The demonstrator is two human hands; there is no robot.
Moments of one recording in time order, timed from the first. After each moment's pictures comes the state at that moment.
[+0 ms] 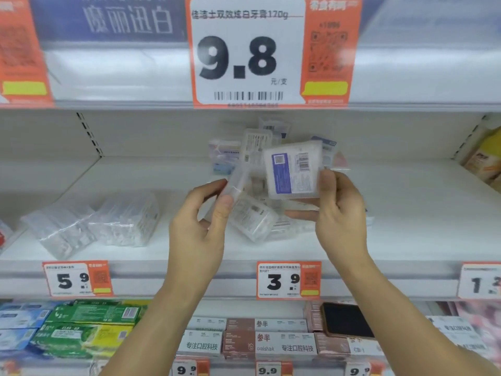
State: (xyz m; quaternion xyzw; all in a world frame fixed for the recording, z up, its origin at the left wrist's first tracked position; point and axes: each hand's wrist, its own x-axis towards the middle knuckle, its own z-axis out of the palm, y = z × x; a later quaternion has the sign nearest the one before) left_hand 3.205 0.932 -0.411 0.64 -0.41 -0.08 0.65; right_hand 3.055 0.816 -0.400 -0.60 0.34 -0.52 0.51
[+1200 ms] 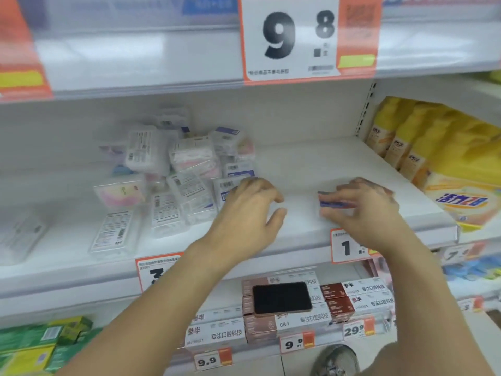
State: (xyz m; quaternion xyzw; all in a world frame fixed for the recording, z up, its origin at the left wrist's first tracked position) left_hand 3.028 0.804 -0.415 0.64 -0.72 -0.03 0.26; right_hand 2.814 0.730 -0.410 -0.79 0.55 -0.22 0.16
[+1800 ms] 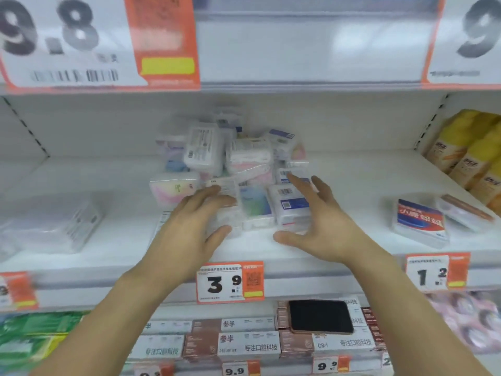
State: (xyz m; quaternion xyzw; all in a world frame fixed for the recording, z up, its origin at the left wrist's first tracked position) left_hand 3.184 0.880 -0.435 0.71 -0.65 0.01 0.27; right_hand 2.959 0.748 -0.427 -0.86 0.42 -0.13 0.25
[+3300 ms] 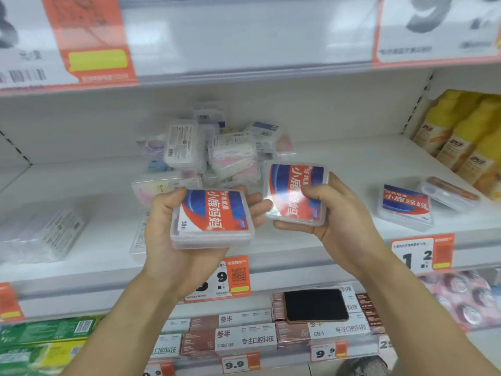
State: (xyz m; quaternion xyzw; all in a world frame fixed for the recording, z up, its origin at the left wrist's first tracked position) left_hand 3.122 0.882 -0.397 0.30 -0.22 -0.61 0.70; right_hand 2.942 0.776 -0.401 -0.48 0.30 -0.42 0.71
